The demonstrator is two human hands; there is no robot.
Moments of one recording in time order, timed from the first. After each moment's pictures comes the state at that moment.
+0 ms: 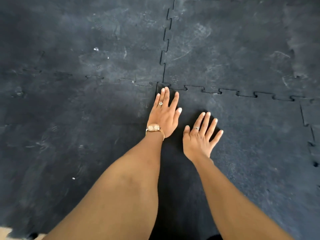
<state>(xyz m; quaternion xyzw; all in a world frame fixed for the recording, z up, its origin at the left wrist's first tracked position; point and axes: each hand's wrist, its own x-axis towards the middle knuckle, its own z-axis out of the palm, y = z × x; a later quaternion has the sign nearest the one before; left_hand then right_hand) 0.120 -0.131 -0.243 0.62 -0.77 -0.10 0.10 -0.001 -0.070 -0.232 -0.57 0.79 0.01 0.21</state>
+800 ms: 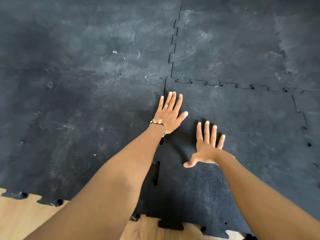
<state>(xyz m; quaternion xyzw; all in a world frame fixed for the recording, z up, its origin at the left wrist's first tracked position) 0.133 -0.085 -0.222 0.61 -0.78 -0.14 -0.01 -0.031 0.001 -0.178 -0.66 0.61 0.20 0.39</state>
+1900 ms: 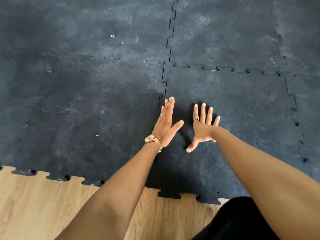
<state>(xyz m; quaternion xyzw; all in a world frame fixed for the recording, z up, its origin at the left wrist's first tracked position) 0.128 0.025 -0.215 0.57 -0.66 -0.40 0.29 -0.027 0.001 -0.150 -0.67 0.58 0.28 0.38</state>
